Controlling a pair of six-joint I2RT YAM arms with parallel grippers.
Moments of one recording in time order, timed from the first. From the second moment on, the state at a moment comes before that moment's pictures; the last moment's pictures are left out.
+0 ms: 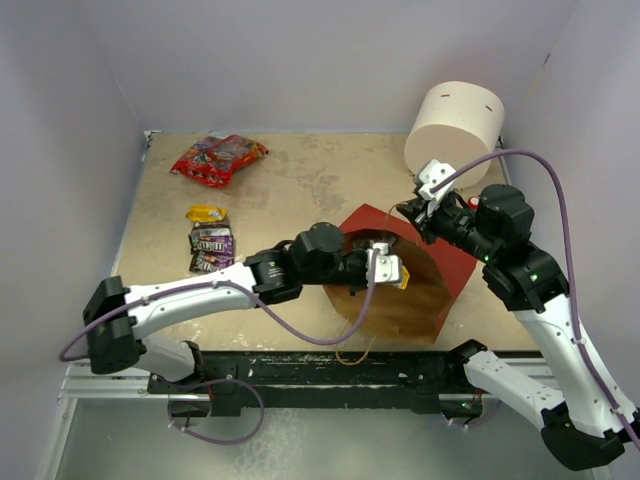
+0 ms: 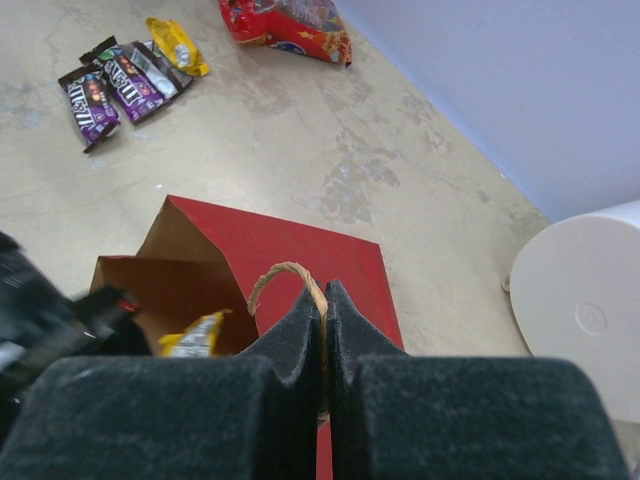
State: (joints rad) left arm -1.15 1.46 1.15 0.02 0.27 0.39; right arm 0.47 0.87 1.22 -0.59 -0.27 -0.32
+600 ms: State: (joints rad) left arm -1.09 1.07 1.24 -0.32 -0.39 -0.19; right arm 0.47 0.85 1.17 -0.55 -0.26 -0.32
